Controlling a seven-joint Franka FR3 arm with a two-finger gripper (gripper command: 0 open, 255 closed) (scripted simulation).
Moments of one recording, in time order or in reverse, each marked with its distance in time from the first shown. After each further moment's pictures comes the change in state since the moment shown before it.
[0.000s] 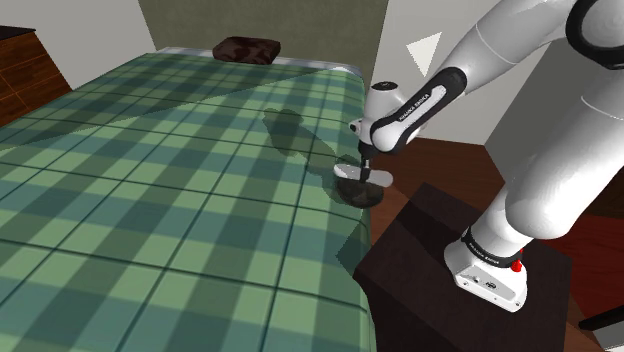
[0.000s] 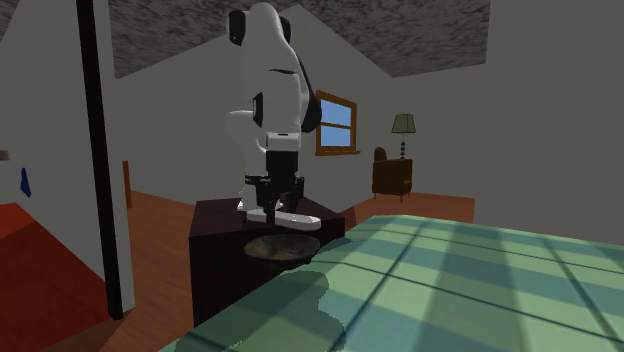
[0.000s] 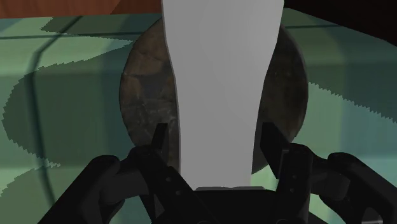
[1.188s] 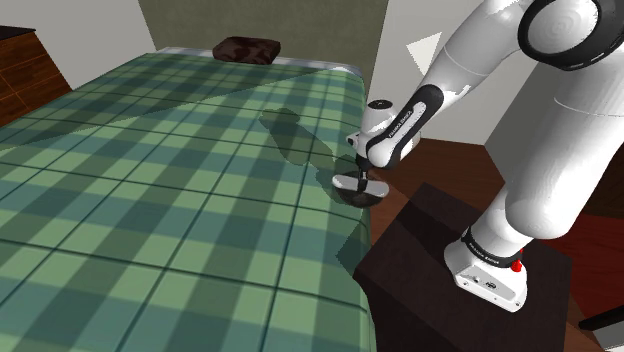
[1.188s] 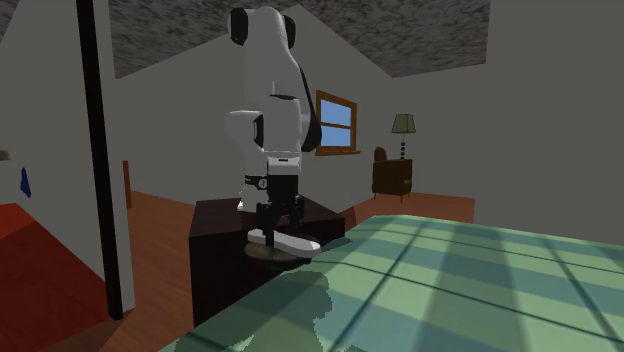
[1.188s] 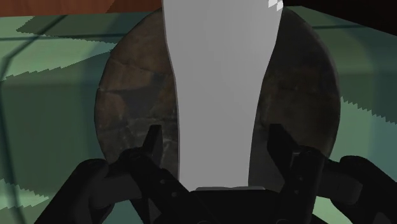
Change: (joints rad) arm -0.002 0.166 0.005 0.006 0.013 0.160 -0.006
